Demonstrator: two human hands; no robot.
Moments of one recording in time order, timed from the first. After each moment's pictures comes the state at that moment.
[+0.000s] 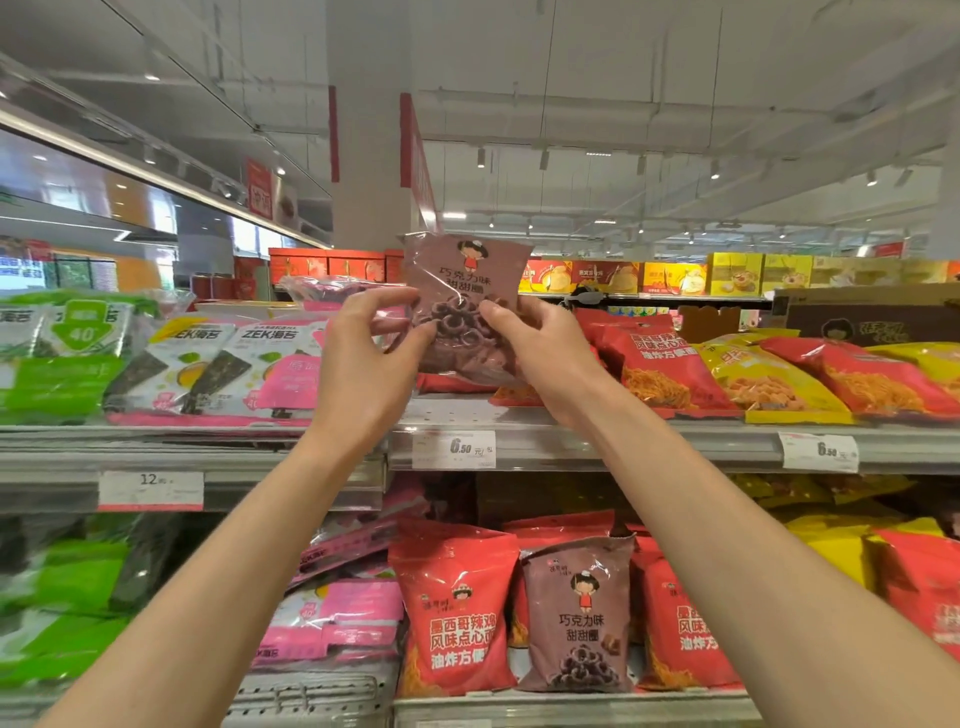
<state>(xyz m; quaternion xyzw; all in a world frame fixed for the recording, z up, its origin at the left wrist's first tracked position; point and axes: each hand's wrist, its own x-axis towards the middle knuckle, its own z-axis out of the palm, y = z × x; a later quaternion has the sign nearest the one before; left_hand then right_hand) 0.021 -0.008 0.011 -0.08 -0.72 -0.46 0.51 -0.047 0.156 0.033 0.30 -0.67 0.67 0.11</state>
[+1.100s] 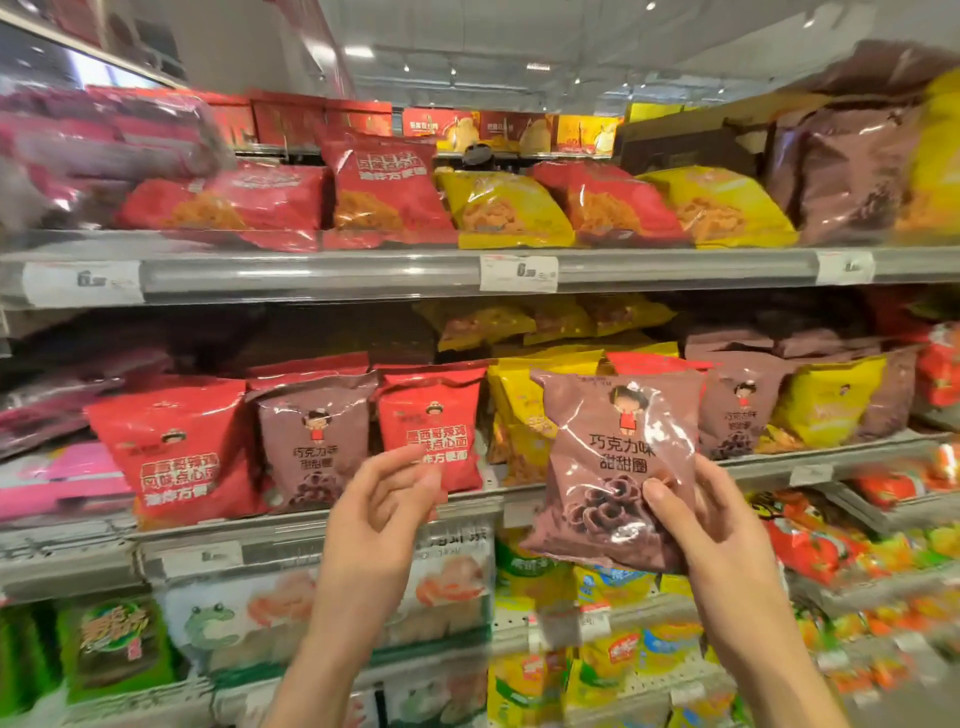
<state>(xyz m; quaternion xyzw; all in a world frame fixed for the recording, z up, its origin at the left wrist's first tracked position) 0.079 0.296 -0.215 -0.02 -0.65 -0.73 0.22 0.059 0.561 -0.229 0.05 -0.67 0.72 0.19</state>
